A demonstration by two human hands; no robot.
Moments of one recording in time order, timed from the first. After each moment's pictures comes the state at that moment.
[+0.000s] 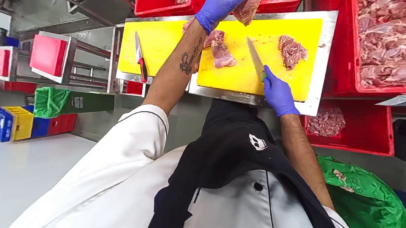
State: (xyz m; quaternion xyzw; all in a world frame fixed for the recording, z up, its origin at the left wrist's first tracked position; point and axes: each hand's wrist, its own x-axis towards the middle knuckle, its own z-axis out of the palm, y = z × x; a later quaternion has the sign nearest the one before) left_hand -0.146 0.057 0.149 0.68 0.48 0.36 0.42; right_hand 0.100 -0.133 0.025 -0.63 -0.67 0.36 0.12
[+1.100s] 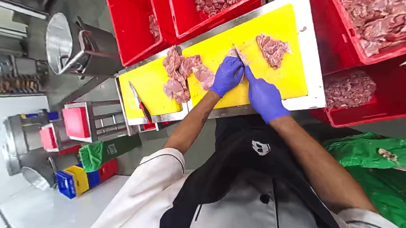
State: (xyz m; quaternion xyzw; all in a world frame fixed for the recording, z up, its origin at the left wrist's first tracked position) left_hand -0.097 -0.015 -0.030 0.88 0.41 0.22 0.14; right_hand 0.072 -0.113 0.038 -0.67 -0.64 0.35 0.07
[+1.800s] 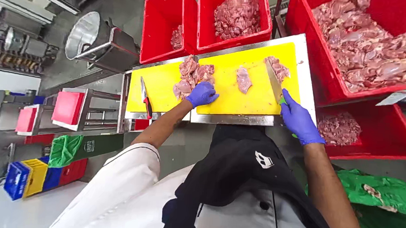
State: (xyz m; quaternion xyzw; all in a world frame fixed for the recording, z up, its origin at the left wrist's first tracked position) left_hand -0.237 -0.041 0.010 0.90 0.42 -0.09 0.09; right_hand 0.169 -0.152 0.016 -0.69 -0.58 0.40 0.17
